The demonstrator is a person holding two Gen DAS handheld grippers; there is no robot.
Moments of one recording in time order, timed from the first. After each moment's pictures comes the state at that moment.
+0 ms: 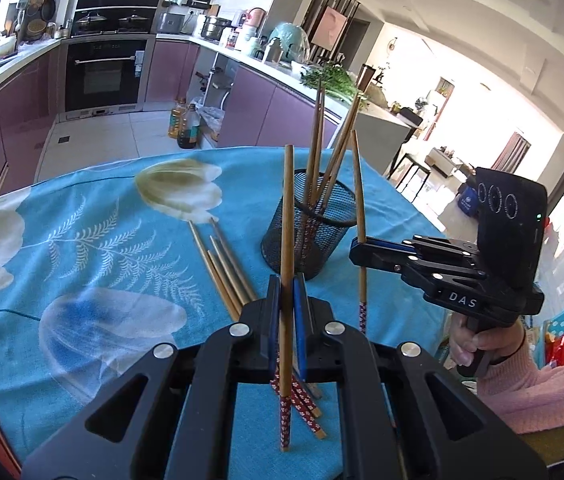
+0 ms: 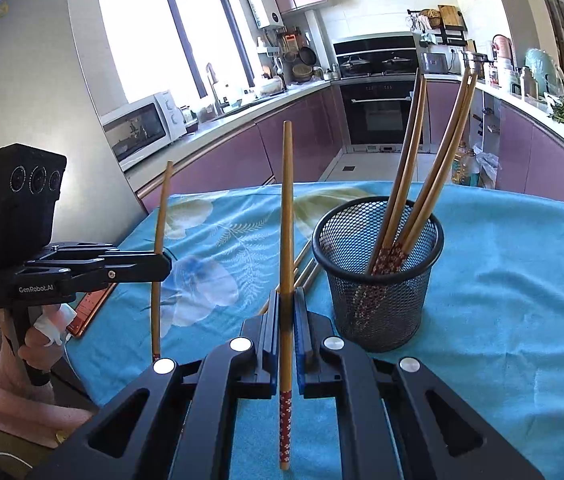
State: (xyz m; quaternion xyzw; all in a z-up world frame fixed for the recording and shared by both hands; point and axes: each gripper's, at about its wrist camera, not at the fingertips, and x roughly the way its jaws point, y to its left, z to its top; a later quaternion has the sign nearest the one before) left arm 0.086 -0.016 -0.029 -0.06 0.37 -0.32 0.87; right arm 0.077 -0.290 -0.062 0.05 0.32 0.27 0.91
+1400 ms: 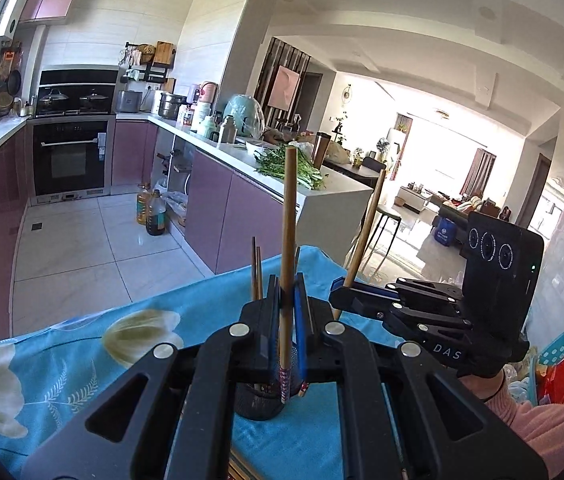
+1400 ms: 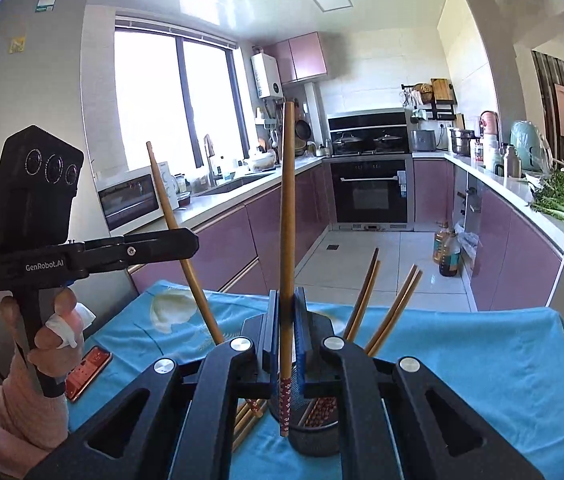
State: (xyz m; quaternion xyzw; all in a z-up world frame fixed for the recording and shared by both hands) left arm 0.131 -0.069 0.096 -0.05 0.24 -0.37 0.90; right arm 0.103 -0.332 0.029 0.04 0.19 0.25 0.95
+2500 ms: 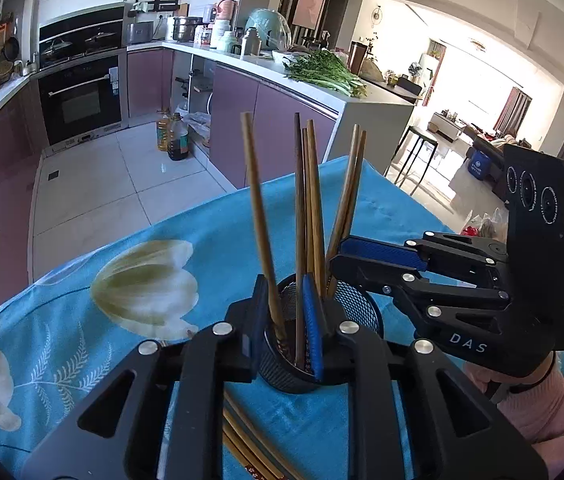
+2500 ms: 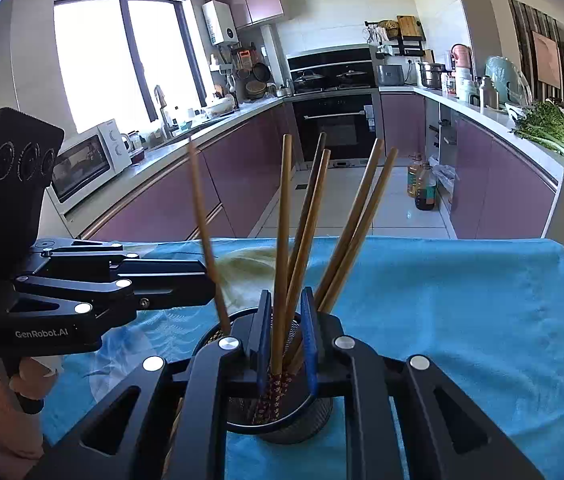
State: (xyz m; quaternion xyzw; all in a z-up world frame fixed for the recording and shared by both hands) left arm 0.201 -0.122 0.004 0.03 0.38 -0.32 0.87; right arm 0.158 -0.328 -0.040 0.05 0.31 0.19 0.93
